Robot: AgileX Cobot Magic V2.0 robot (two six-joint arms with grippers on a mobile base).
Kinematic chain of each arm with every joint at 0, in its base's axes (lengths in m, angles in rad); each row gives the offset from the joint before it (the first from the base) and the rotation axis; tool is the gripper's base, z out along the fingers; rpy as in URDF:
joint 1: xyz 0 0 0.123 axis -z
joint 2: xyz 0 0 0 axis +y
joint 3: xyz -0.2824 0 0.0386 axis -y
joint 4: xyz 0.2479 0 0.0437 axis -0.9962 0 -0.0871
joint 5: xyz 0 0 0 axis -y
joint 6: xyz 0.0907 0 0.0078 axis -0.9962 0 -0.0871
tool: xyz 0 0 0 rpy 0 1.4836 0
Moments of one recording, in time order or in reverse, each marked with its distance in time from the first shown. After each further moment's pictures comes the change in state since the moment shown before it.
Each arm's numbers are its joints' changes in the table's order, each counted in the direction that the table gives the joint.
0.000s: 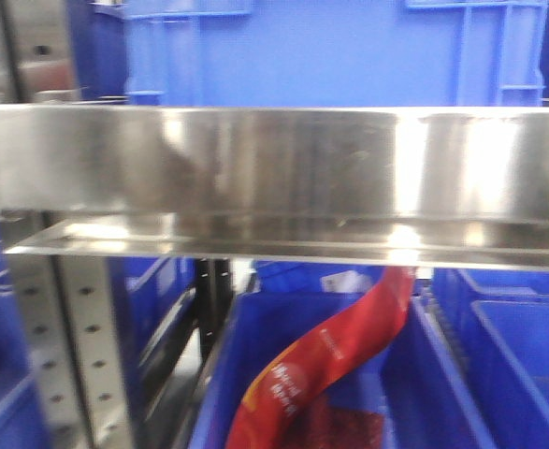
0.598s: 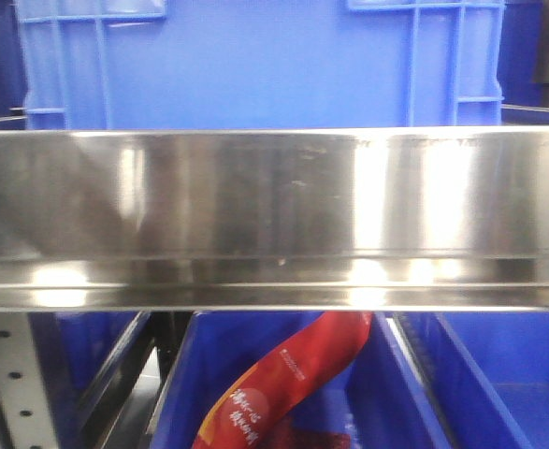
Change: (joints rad) left arm 0.000 0.000 0.000 0.000 0.000 0.000; right arm 0.000 0.000 0.000 0.000 0.000 0.000
